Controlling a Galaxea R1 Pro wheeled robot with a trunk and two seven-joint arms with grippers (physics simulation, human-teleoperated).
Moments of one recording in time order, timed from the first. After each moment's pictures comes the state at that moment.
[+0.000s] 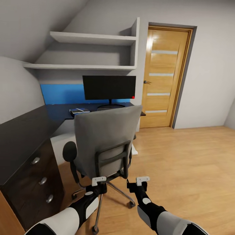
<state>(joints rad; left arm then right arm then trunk) -0.70 -0.17 -0.44 -0.20 0.51 -0.07 0.24 -0.70 0.16 0.65 -0.12 -0.50 -0.41 -0.19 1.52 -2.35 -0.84</state>
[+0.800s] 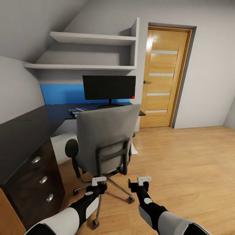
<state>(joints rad) -0.70 -0.17 -0.44 -0.20 0.50 -0.07 0.24 -0.70 0.15 0.64 -0.13 -0.51 -0.41 -0.19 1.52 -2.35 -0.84</state>
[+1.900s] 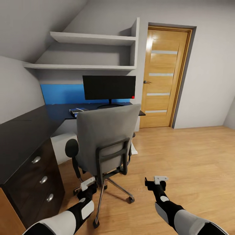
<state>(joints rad) -0.70 -0.15 -0.43 -0.09 0.81 -0.38 0.26 -0.70 0.00 0.59 -0.14 -0.52 -0.40 -0.20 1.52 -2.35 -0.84</state>
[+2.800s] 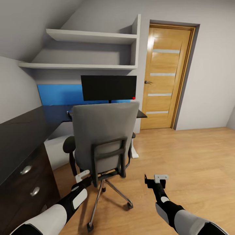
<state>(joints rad) -0.70 -0.04 -0.43 -0.31 0.83 -0.13 0.35 -0.70 0.00 0.60 -0.13 -0.50 -0.50 -0.19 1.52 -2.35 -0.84</state>
